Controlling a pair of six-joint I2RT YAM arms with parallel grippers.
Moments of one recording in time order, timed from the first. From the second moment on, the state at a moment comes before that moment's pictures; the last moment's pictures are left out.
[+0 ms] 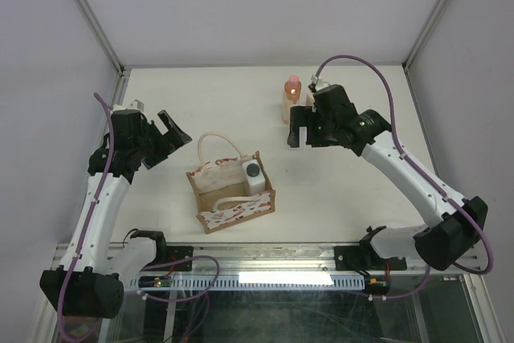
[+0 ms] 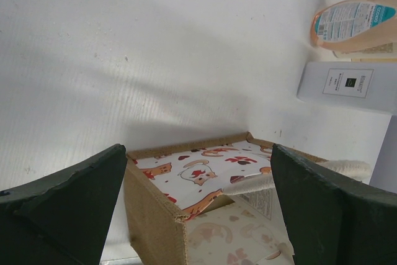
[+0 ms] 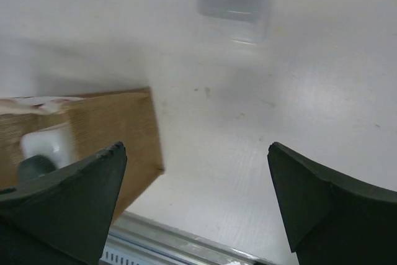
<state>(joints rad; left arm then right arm) -0.05 0.96 0.96 -0.74 0.17 -0.65 0.57 1.33 1.30 -0.87 0.08 0.40</state>
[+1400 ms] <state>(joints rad) -0.05 0.86 0.92 -0.76 0.19 -0.66 1.14 1.70 1.67 -1.12 0.24 0.61</state>
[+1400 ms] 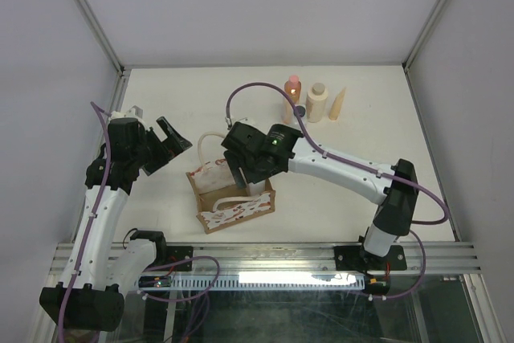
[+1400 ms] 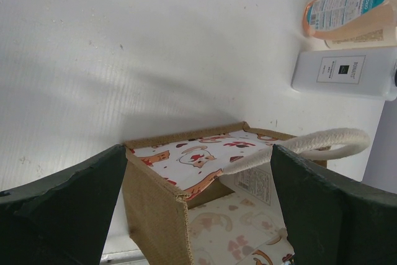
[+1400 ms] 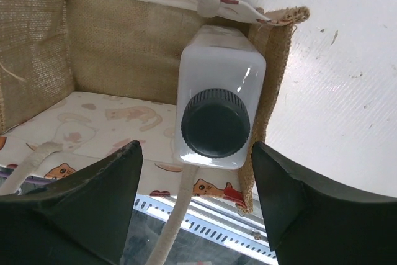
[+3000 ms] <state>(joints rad) -0.05 0.86 0.92 -0.77 0.19 -0.65 1.14 1.86 1.70 -1.07 0.27 0.60</state>
